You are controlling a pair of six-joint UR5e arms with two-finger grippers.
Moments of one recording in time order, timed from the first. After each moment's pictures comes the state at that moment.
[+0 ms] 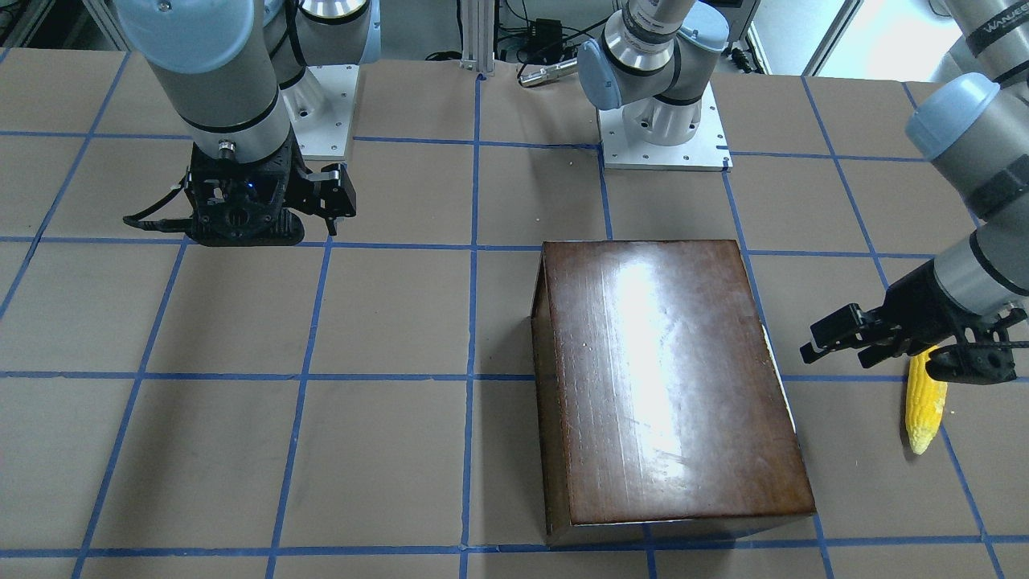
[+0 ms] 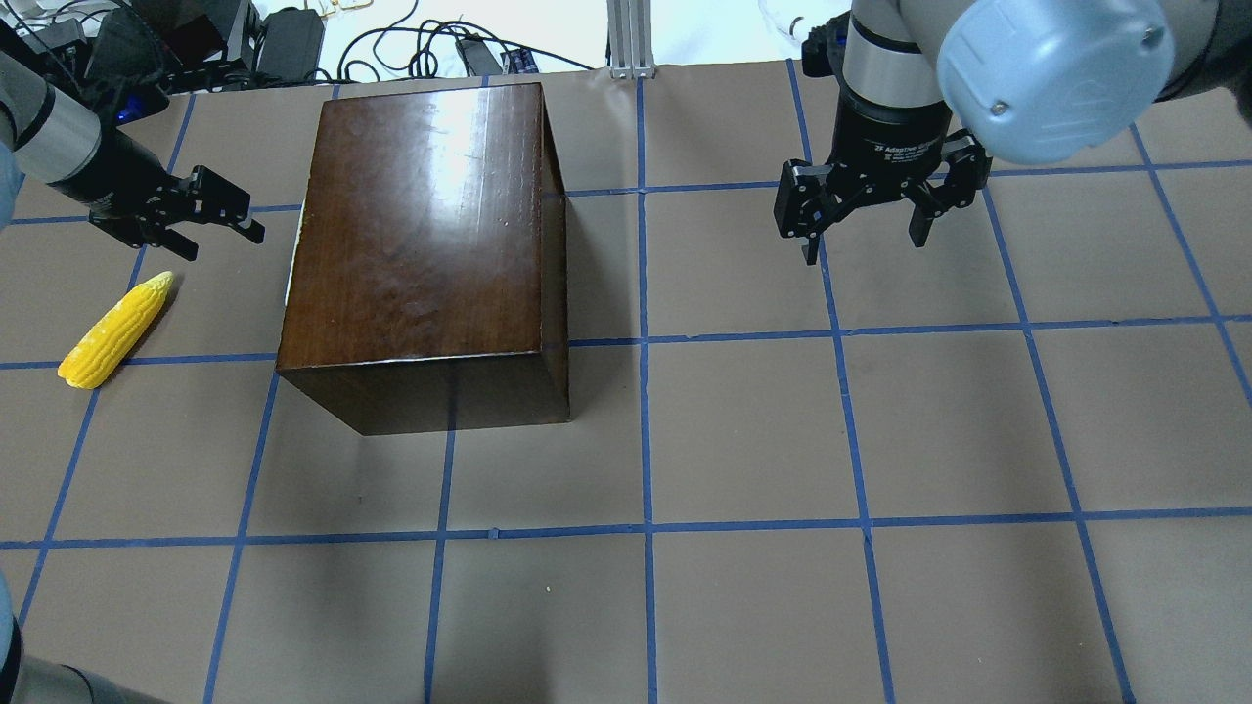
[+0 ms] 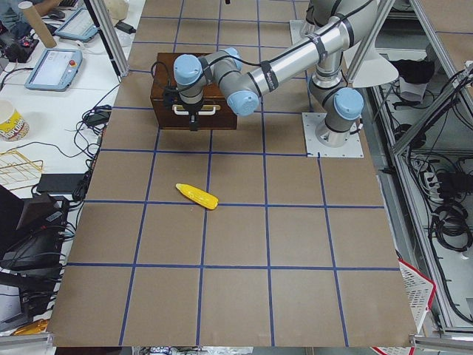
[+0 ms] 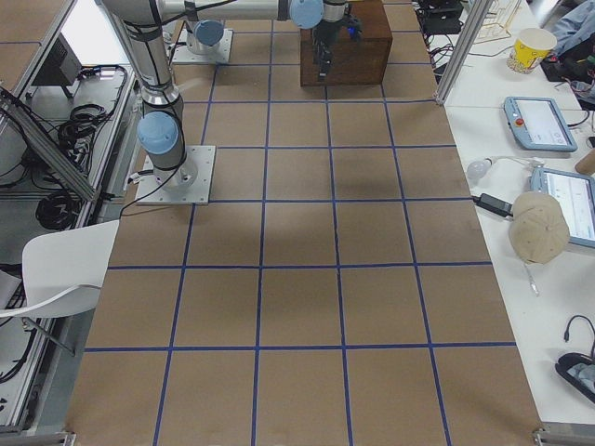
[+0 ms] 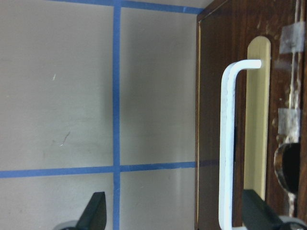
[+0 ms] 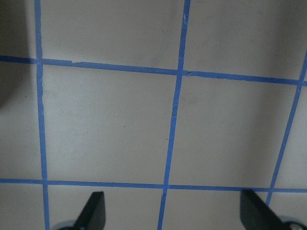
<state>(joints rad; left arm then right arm) -1.12 -1.86 -1.62 -1.30 1.33 0.42 1.69 -1.44 1.50 -1.50 -1.64 0.03</state>
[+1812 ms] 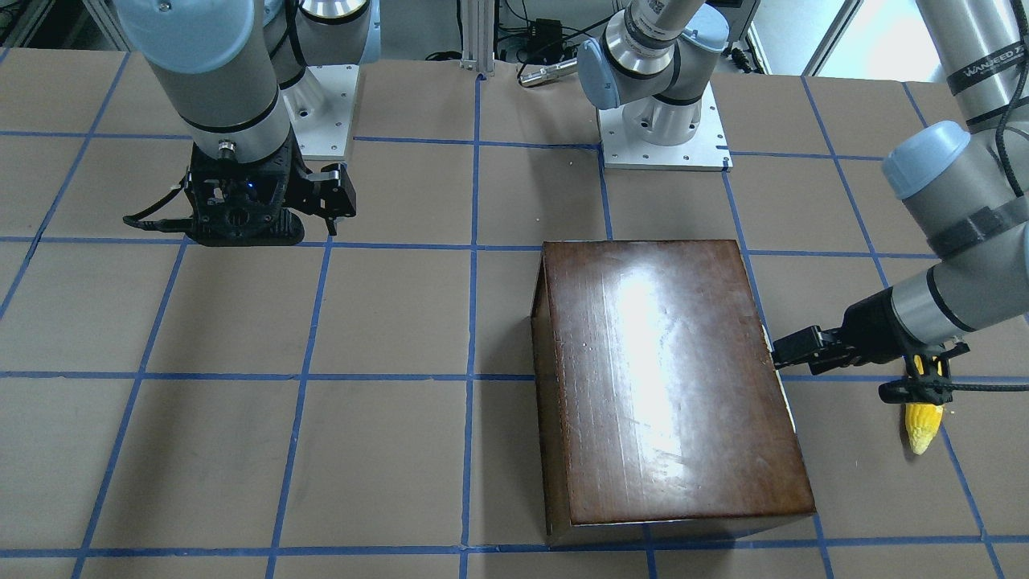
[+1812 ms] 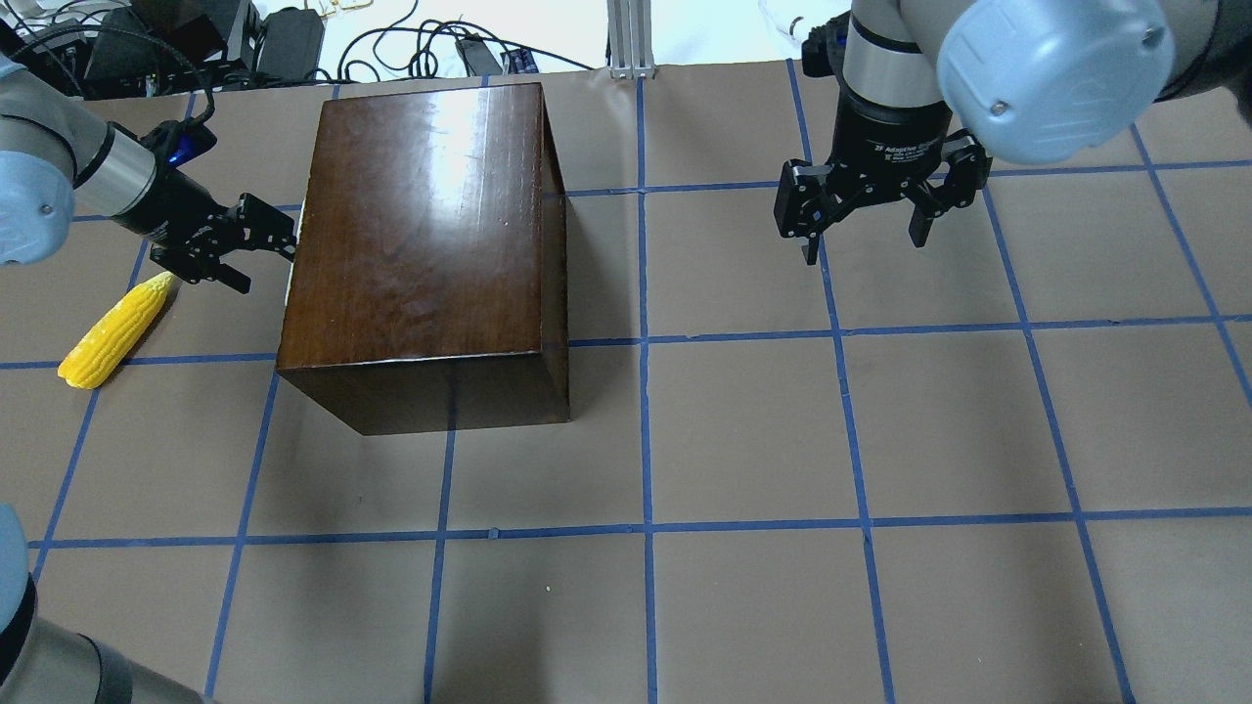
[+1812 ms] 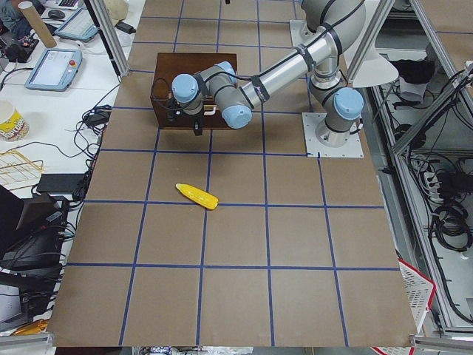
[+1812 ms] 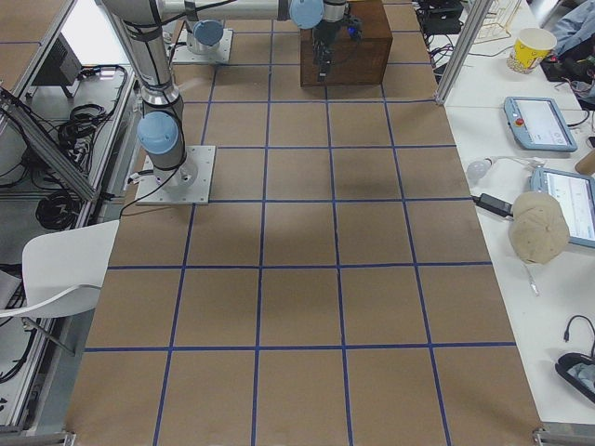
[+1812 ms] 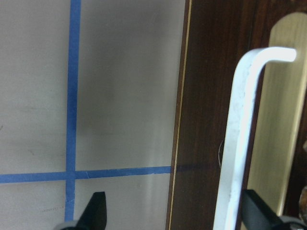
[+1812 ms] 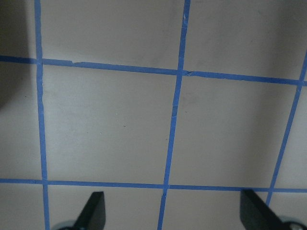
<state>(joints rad) -1.13 -1.92 -1.66 -1.32 1.26 0.36 1.69 -1.44 1.50 -1.50 -1.64 0.03</state>
